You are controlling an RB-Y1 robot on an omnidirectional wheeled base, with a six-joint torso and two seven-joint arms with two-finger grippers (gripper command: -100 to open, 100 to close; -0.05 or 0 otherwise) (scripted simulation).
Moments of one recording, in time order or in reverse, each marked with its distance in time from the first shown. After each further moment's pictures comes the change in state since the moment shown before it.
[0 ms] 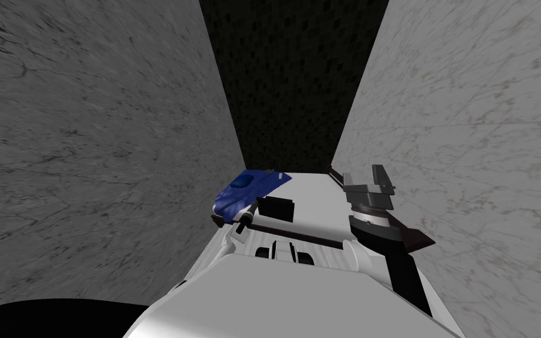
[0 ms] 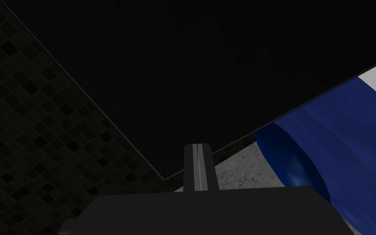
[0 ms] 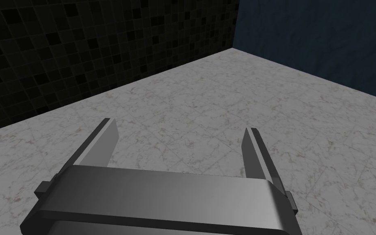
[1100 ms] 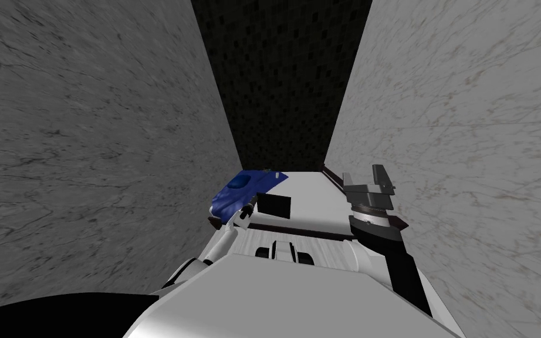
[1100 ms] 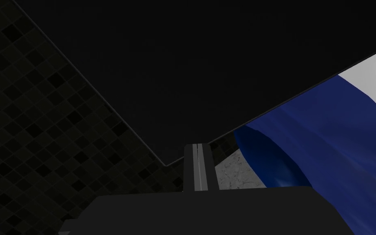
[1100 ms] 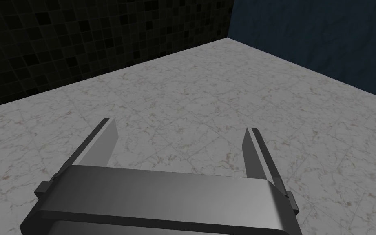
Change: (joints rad) left arm -0.149 0.057 -0.035 0.017 0.021 0.281 0.080; right arm 0.000 0.000 0.000 0.000 0.000 0.000 0.000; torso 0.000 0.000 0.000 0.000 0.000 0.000
